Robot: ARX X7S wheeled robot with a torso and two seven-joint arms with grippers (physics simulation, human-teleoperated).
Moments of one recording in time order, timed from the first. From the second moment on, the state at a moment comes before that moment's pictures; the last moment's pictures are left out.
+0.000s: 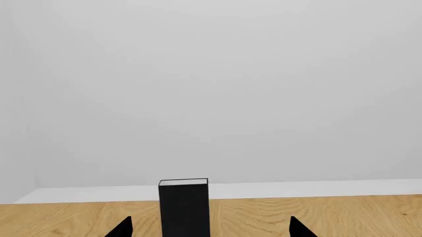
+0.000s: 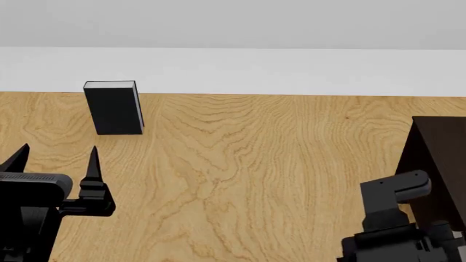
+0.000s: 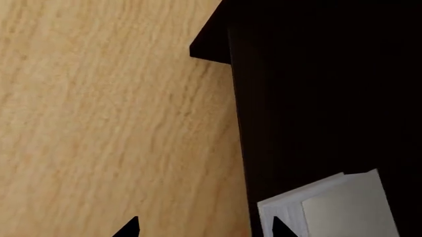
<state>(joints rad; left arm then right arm) -0.42 -0.34 0.33 -0.03 -0.35 -0.10 -0.31 0.98 0.30 -0.48 0.88 0.26 0.97 0.22</state>
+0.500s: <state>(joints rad) -0.42 -0.34 0.33 -0.03 -0.36 -0.09 -0.31 1.13 0.19 -0.39 1.31 0.03 0.75 0.13</state>
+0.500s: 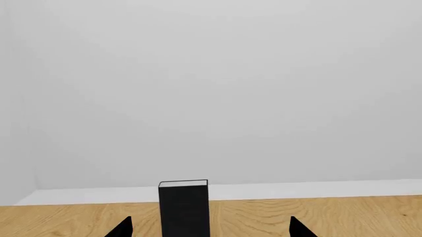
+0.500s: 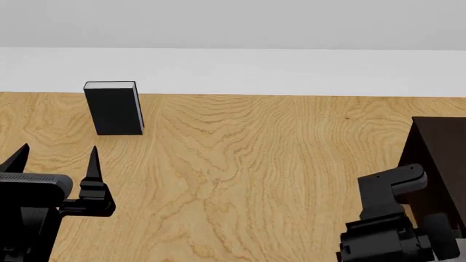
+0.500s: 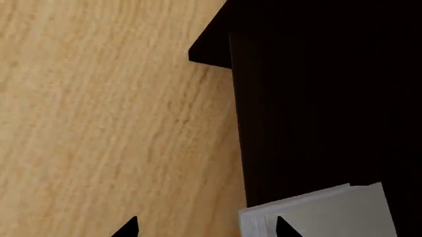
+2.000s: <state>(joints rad) -0.41 -0.36 0.34 -0.01 -0.38 -0.09 -0.33 0.71 0.29 -0.37 0.02 0.15 1.01 0.21</state>
